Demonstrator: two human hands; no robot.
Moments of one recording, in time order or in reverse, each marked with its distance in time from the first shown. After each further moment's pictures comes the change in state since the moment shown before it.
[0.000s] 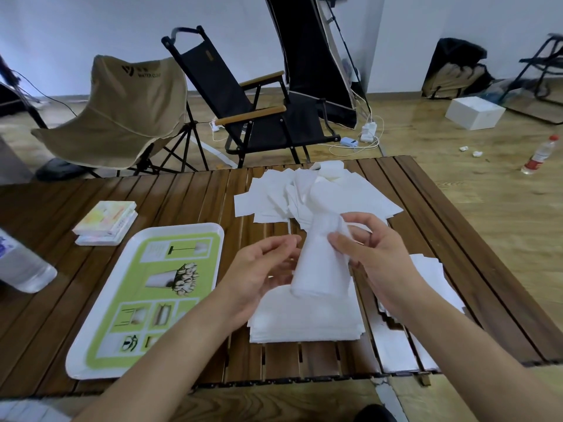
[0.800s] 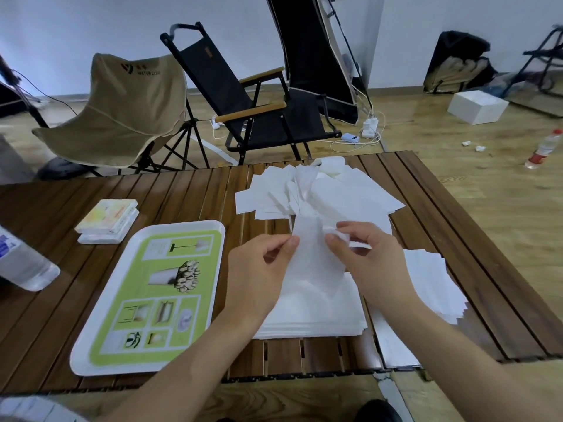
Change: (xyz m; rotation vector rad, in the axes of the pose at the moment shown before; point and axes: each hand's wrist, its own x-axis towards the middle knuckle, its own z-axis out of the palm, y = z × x) left_hand 0.003 -0.023 0.004 0.657 0.388 0.574; right_hand -0.003 0.020 0.009 -0.473 0.224 -0.207
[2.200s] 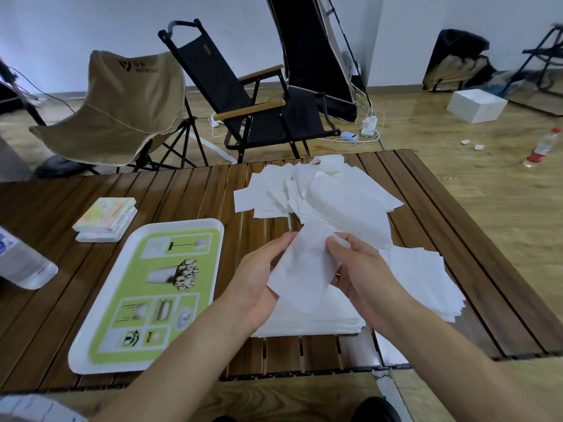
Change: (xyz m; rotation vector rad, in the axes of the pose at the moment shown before) left_hand 0.006 0.008 0.001 -0.848 -0.346 -0.801; right_hand -0.014 -0.020 0.010 0.540 -0.231 0.463
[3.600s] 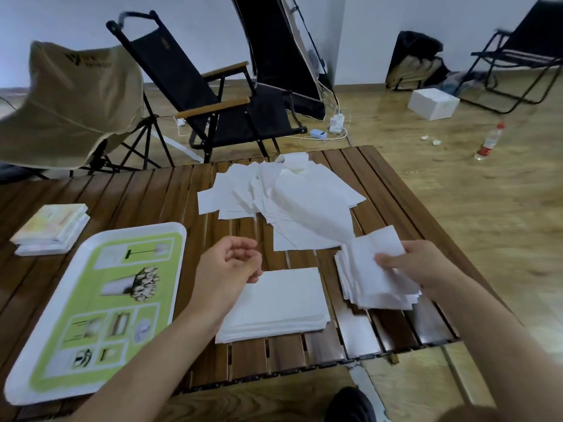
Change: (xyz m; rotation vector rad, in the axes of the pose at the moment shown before) left_hand 0.010 -0.013 -0.005 0.593 0.253 0.407; right_hand 0.029 -0.014 -0.158 -0.708 0.385 0.172
